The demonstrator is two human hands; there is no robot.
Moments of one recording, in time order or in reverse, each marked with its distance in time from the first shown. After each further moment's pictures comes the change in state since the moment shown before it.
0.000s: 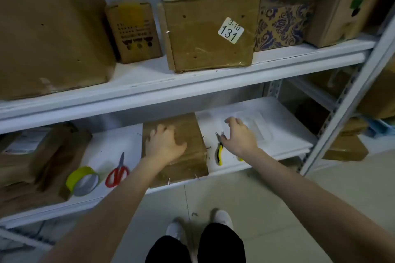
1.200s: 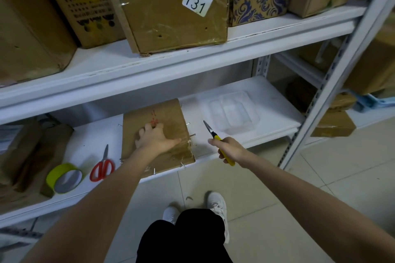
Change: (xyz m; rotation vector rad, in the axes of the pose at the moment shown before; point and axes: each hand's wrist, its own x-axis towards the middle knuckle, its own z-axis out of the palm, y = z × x) left_hand 0.030 0.003 0.050 0.068 -0.232 -0.192; right_hand -0.038 0.046 0.028 0.738 -0.514 0.475
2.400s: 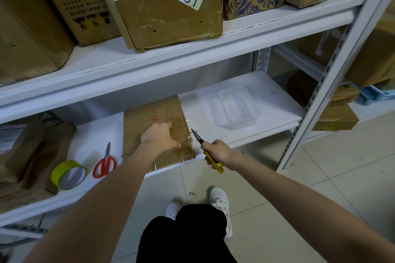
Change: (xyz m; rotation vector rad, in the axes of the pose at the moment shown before) left_hand -0.001 0.008 0.004 0.180 0.061 0.169; right_hand -0.014 -0.008 0.035 -0.023 -0.037 0.028
